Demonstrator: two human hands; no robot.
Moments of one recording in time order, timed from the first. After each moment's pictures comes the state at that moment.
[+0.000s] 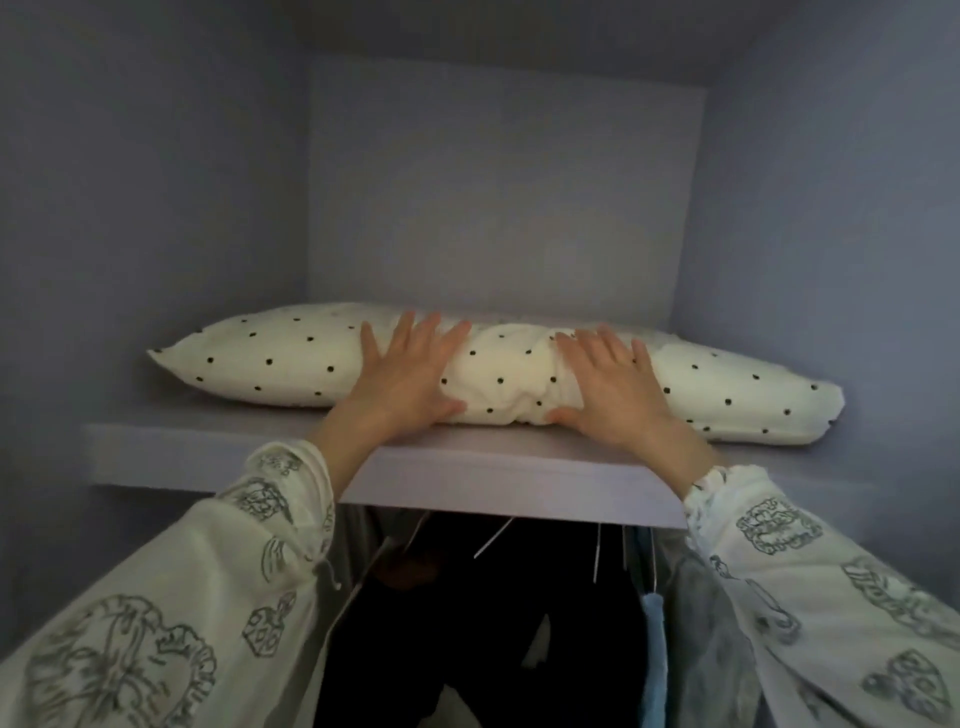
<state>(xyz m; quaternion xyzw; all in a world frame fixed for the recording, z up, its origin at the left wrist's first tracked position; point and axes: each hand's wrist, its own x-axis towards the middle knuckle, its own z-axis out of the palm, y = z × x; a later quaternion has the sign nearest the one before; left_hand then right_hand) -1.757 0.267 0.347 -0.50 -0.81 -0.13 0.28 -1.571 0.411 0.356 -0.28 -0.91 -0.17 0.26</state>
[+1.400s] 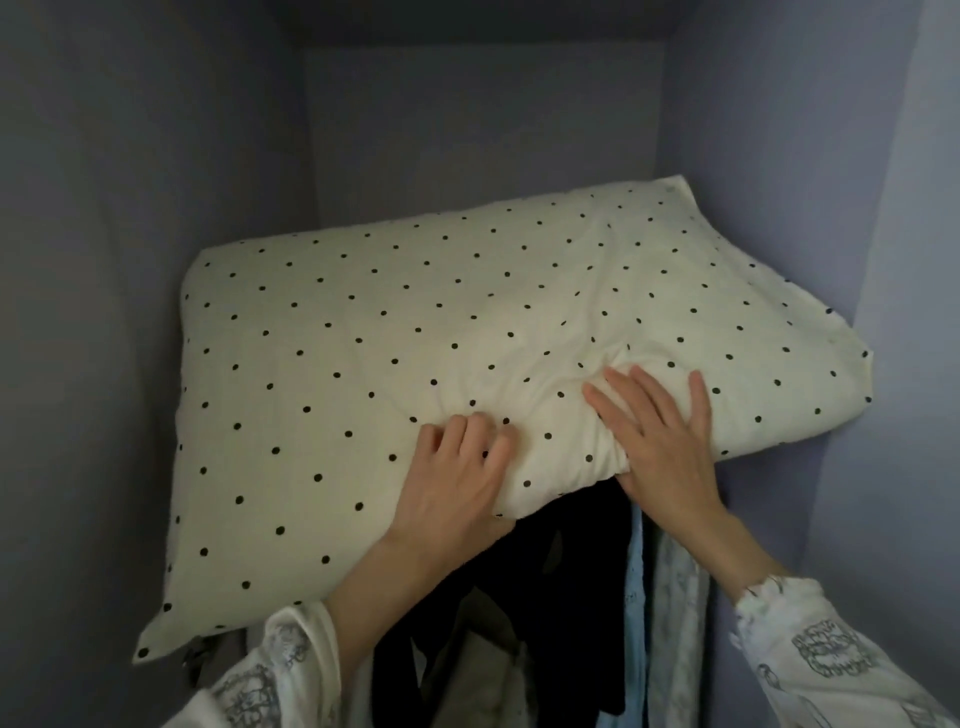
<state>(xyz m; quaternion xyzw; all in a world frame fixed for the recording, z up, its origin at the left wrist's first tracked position) -1.588 0.144 0.240 -0.55 -0.68 -0.13 0.46 -1.442 0.323 0.235 -0.21 -0.83 -0.28 0.43</state>
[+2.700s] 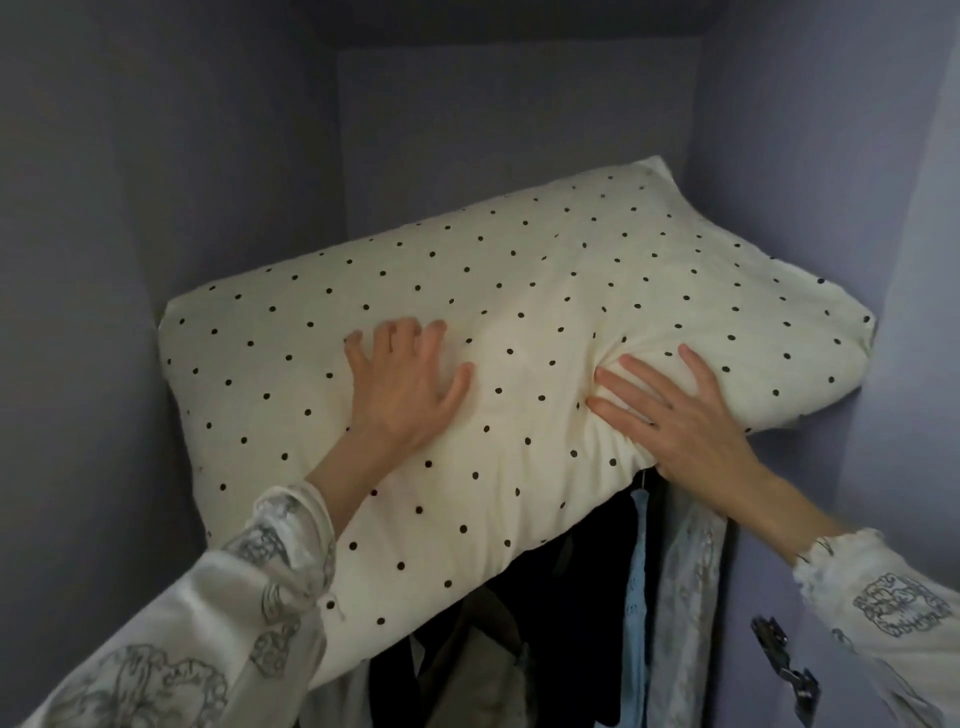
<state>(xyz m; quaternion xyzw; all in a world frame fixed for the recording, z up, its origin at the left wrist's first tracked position) -1.637 0.166 0.297 -0.40 -0.80 -0.22 0.39 -1.421 0.366 0.269 -0.03 -0.79 -0.46 0.41</state>
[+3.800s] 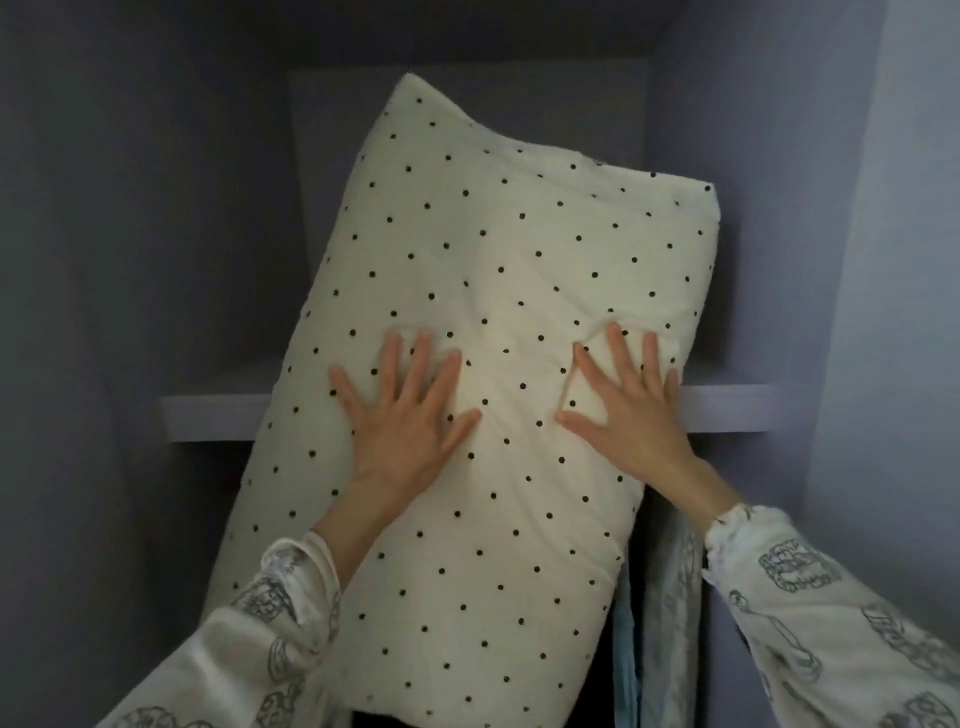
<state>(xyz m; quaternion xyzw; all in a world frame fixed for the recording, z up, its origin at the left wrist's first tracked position) -1.651 0.200 0.269 -0.42 -0.80 -0.13 0.42 -1.465 0.371 0.277 -0.31 -0.89 -0.06 0.33</state>
